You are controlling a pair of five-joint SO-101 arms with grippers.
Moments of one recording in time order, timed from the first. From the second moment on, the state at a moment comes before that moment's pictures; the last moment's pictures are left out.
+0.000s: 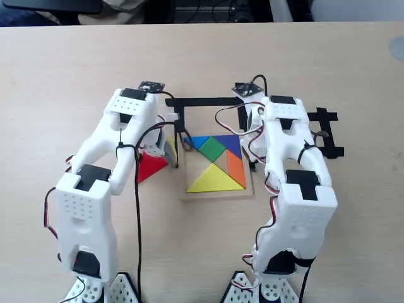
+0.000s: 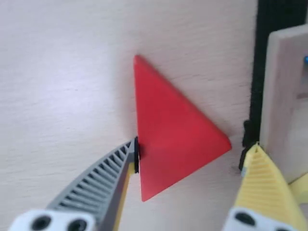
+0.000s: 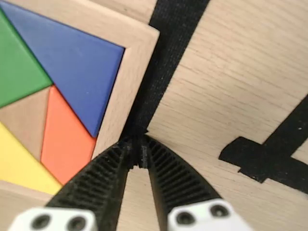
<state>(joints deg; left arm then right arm) 7.6 31.0 -4.4 77.9 1.8 2.5 24.4 9.3 68.6 28.7</state>
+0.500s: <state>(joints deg) 8.2 37.5 -12.3 82.6 2.5 2.5 24.4 9.3 68.6 28.7</state>
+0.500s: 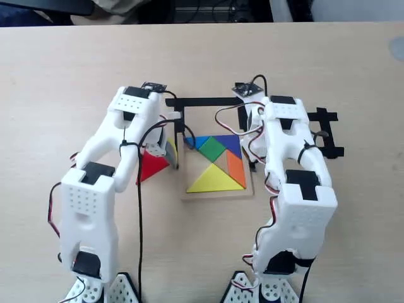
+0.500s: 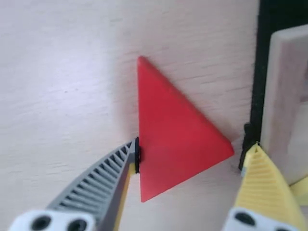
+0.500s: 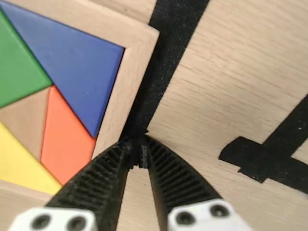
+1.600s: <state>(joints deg) 10.0 53.5 -37.5 98.1 1.6 2.5 24.4 9.3 68.6 28.7</state>
